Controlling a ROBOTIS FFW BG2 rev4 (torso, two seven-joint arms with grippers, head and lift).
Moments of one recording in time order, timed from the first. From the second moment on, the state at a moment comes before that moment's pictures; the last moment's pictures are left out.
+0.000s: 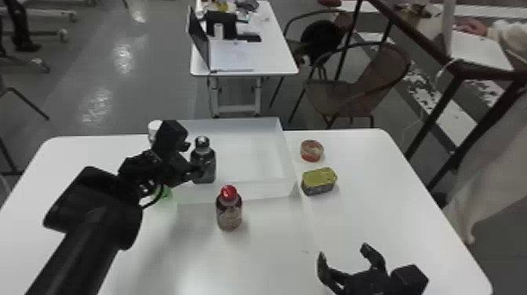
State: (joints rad) left arm -0.44 0.05 -0.07 -0.95 -0.40 0.02 -0.57; right arm 0.43 0.00 -0.07 -1.55 -0.07 -0.26 0.32
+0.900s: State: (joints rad) left arm -0.13 0.02 0.11 -1.34 -0.24 -0.05 -0.50; right arm 0.44 0.00 -0.07 -1.56 -0.07 -0.26 0.33
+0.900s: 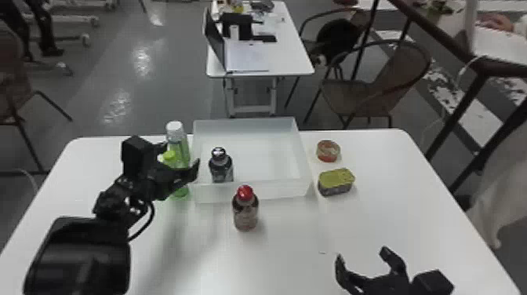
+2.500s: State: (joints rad) left arm 0.52 0.12 -0.10 -1.54 0.23 -0.57 0.20; right arm 0.52 0.00 -0.07 -1.64 -0.06 -0.27 0.29
